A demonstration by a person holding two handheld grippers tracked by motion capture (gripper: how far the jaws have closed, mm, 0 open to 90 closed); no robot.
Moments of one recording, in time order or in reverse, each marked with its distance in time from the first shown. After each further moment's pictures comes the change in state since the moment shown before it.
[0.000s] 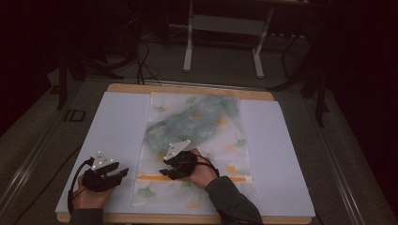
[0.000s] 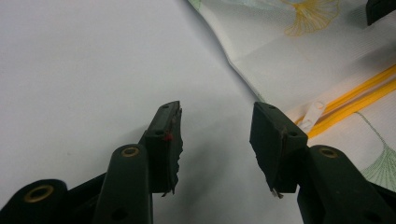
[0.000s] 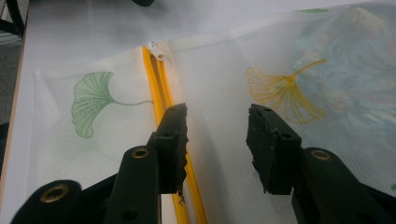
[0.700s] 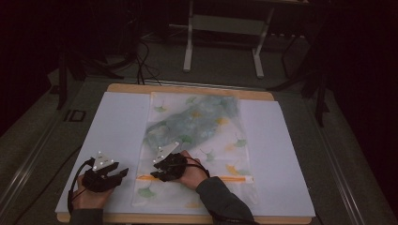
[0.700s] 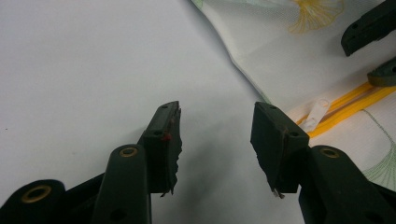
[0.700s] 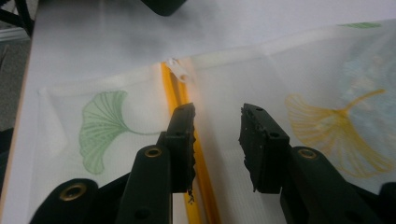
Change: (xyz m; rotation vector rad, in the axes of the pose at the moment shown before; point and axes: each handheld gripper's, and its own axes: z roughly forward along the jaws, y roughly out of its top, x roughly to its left) left arm -0.002 0.000 0.000 0.003 0.023 0.019; right arm 0.011 0.013 0.026 0.014 0.041 -0.027
